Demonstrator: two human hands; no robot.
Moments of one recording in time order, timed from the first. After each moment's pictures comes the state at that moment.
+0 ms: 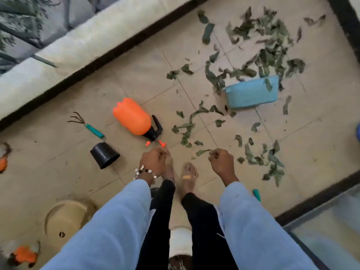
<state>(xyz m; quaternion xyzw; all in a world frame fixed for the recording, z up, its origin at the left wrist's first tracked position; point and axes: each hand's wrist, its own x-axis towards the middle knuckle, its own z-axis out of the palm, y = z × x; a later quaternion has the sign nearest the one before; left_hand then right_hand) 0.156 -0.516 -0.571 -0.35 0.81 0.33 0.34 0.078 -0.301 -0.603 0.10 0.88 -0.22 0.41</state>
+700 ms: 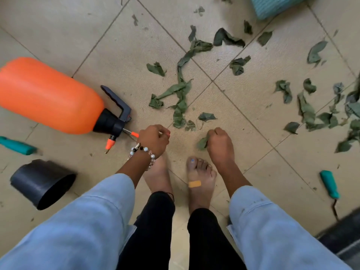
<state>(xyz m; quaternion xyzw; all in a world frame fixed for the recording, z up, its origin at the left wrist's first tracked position) 0.155 -0.484 -0.922 -0.29 0.78 0.36 0.41 0.170 -0.283 -0.968 -0.01 0.95 -0.12 0.30</state>
